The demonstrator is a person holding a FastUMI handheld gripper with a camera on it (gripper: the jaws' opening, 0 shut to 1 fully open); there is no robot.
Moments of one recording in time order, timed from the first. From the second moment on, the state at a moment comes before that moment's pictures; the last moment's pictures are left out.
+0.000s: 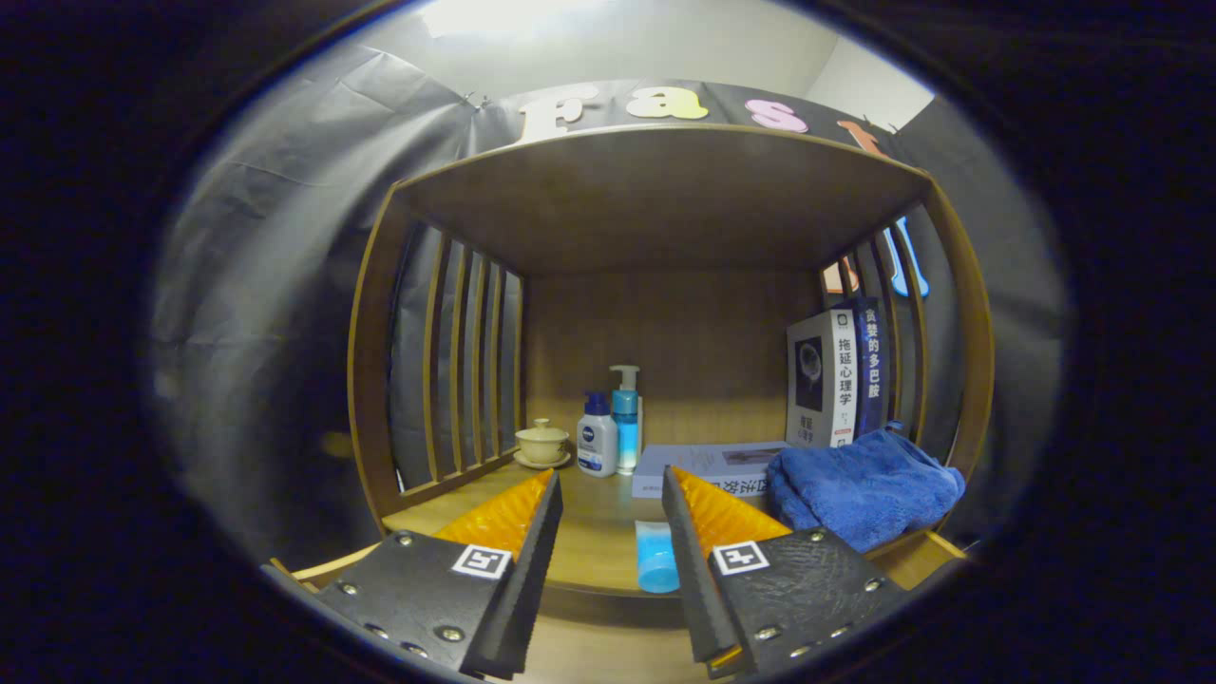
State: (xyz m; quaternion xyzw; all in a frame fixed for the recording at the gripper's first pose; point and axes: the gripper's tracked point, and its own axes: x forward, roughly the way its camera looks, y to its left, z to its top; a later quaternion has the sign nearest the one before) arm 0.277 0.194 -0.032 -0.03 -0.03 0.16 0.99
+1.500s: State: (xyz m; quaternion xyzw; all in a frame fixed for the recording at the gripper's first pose) arm 0.112 0.113 -0.148 0.00 0.12 0.09 0.99
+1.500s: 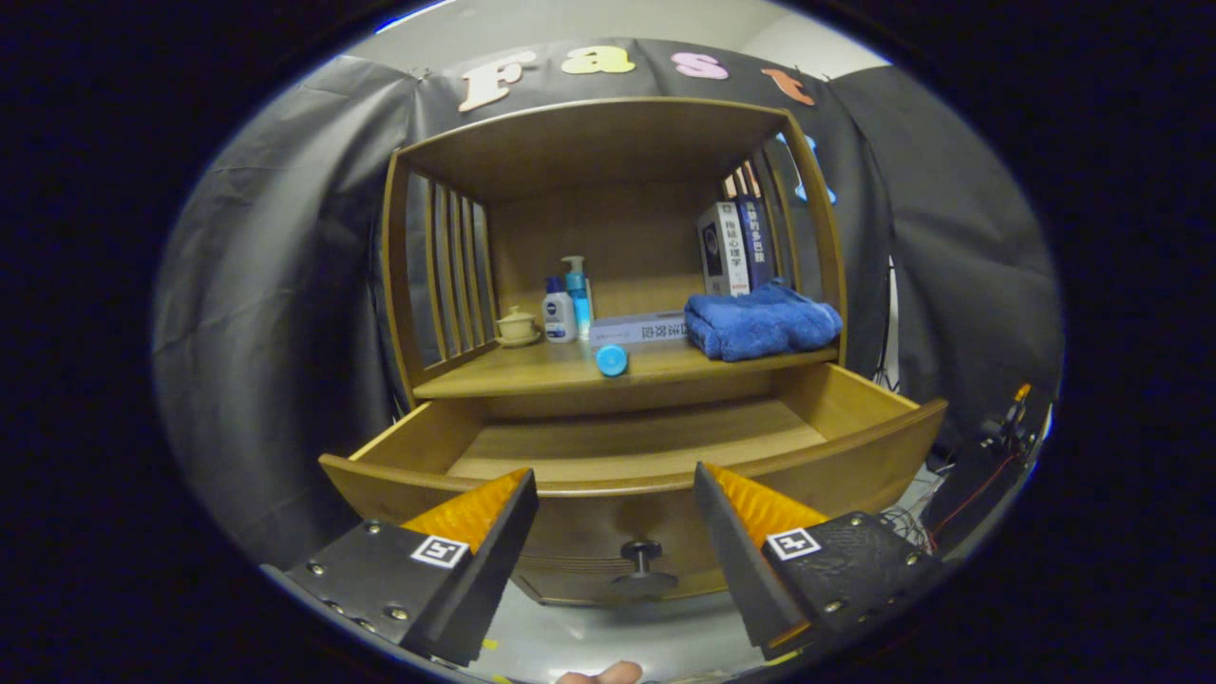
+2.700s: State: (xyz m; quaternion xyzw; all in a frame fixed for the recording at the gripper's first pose) arm 0.186 0.125 -0.159 -0.04 0.15 0.08 0.99
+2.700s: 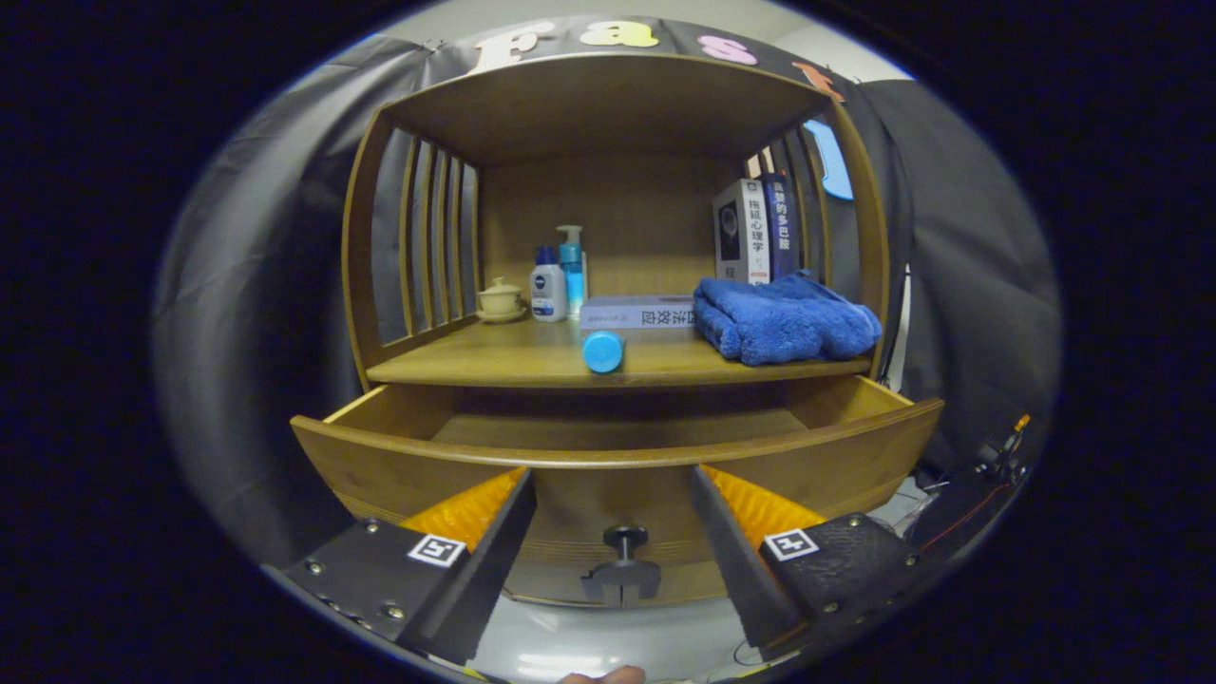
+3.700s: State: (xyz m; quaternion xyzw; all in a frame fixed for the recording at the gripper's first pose) arm 0.278 0.127 -0.164 -0.01 0.15 0.07 0.99
